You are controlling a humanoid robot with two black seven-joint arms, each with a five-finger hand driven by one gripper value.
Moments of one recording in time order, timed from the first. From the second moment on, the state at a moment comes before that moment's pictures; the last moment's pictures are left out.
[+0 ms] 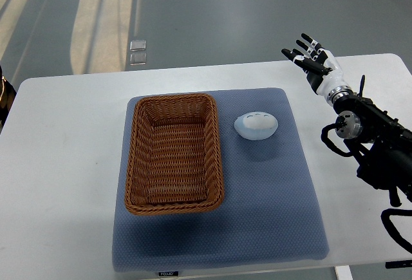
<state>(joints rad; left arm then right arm) 0.00 0.00 -0.16 -0.15 0.06 -0.05 -0.04 0.75 -0.11 0.99 0.51 -0.45 0.08 0.29</state>
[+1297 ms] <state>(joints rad) 0.00 0.00 -0.16 -0.14 0.06 -0.05 -0.04 0.76 -0.11 0.99 0.51 -0.44 0.07 0.28</state>
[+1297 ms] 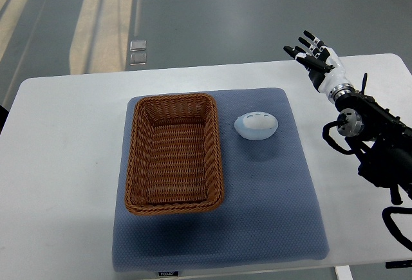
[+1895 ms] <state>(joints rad) 0.00 0.00 -0.16 -0.14 0.06 -0.05 -0.04 0.76 -0.15 0.99 0.52 -0.41 0.07 0.28</state>
